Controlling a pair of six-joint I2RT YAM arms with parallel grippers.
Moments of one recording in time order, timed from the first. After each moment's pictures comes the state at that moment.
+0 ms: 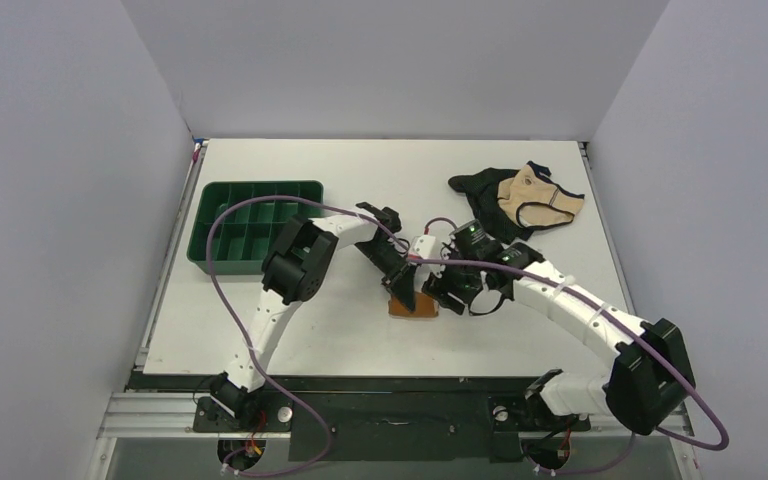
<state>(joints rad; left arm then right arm) -0.64 2.46 1.80 -1.07 1.17 0.45 0.57 1.27 0.93 -0.70 -0.26 -0.53</state>
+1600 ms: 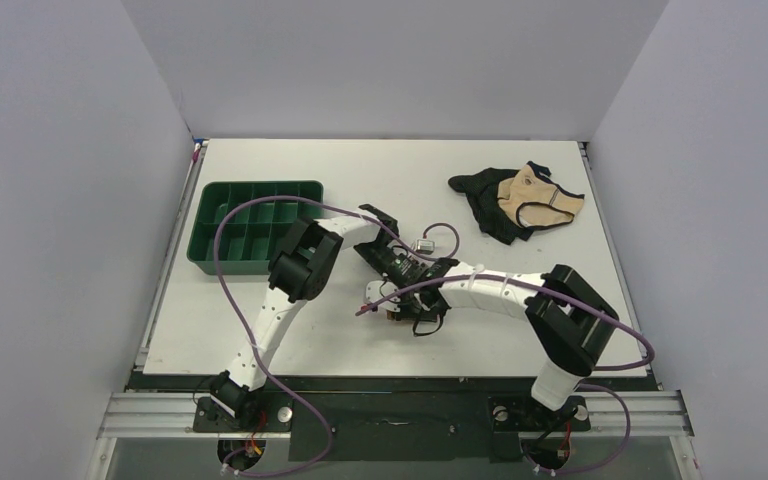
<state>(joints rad) -0.64 2.55 1.88 -1.26 1.23 0.50 0.91 1.69 1.00 -0.60 0.08 -0.67</state>
